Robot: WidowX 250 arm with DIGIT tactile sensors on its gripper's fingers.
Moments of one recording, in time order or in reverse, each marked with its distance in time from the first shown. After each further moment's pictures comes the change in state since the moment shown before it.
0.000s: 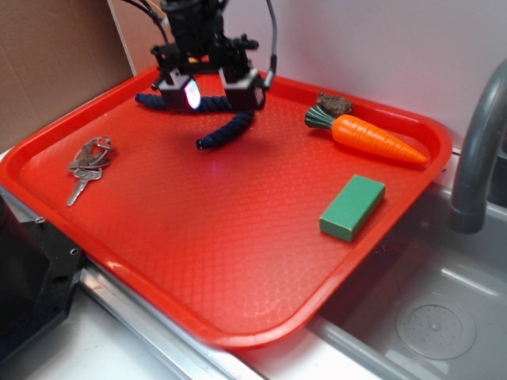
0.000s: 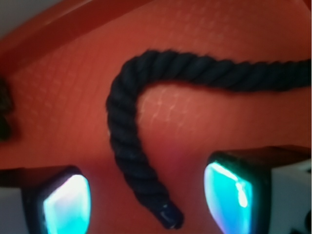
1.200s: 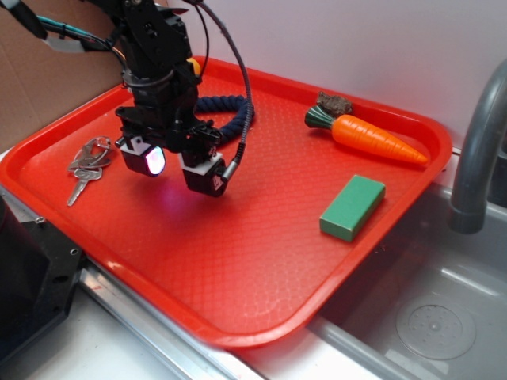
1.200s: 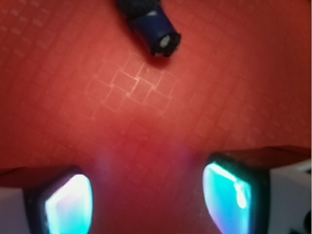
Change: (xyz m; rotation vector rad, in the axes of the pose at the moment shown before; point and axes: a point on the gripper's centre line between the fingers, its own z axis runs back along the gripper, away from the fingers) arm -0.078 0.012 -0.014 0.099 0.027 -0.140
